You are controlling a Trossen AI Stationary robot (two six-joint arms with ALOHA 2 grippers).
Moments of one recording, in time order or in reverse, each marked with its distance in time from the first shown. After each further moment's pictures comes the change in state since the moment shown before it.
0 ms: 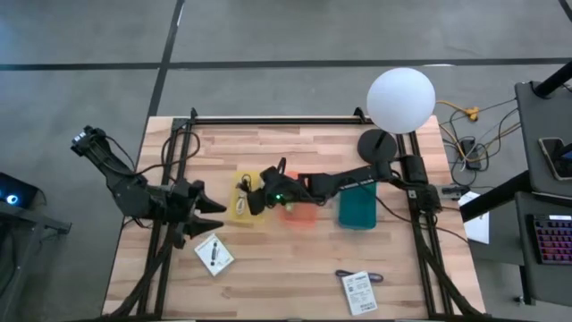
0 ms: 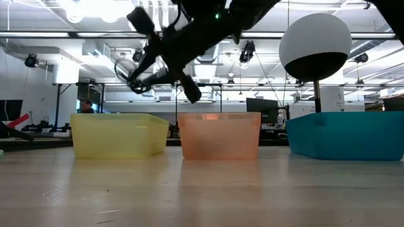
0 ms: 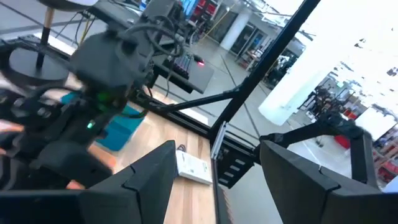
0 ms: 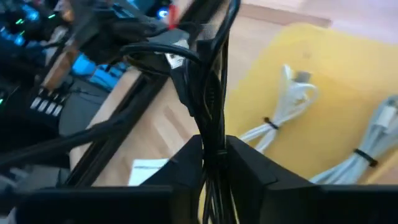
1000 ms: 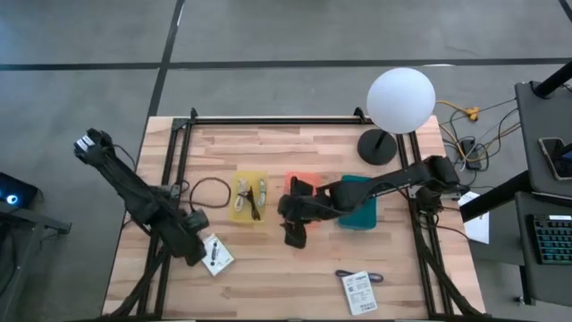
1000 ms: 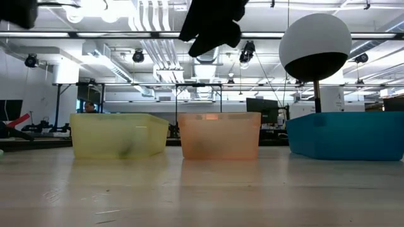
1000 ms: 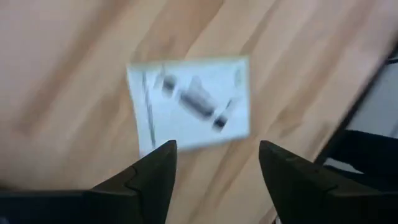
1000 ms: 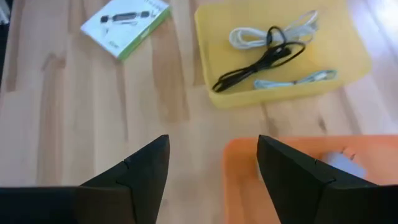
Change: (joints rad) left arm -0.055 0.297 -0.003 -0.804 0.580 -0.808; right arm 0.173 -0.236 0.048 -0.660 0.012 -0.628
